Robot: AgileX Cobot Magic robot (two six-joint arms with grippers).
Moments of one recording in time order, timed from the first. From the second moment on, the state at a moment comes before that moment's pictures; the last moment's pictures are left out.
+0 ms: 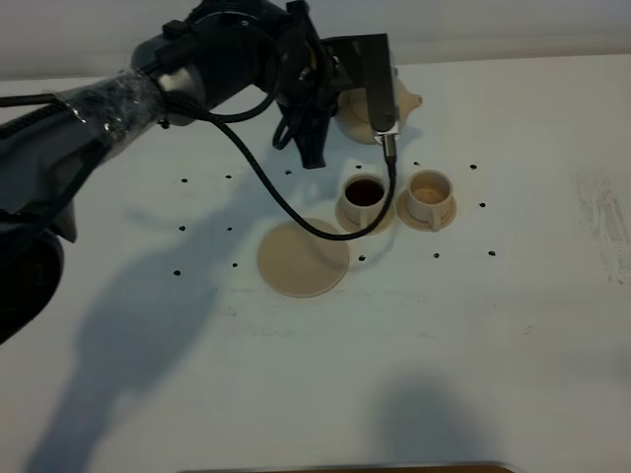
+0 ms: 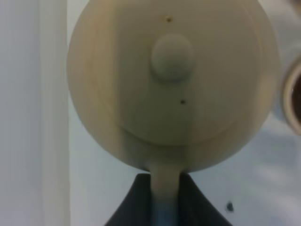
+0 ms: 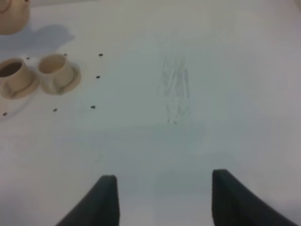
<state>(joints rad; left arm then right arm) -0.58 2.20 -1.87 0.20 0.59 0.89 0.21 0.01 -0.53 -0.21 1.14 0.25</state>
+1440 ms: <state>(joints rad) -0.62 2.26 -1.88 0.20 0.48 1.32 0.21 0.01 -0.53 -0.21 1.14 0.25</state>
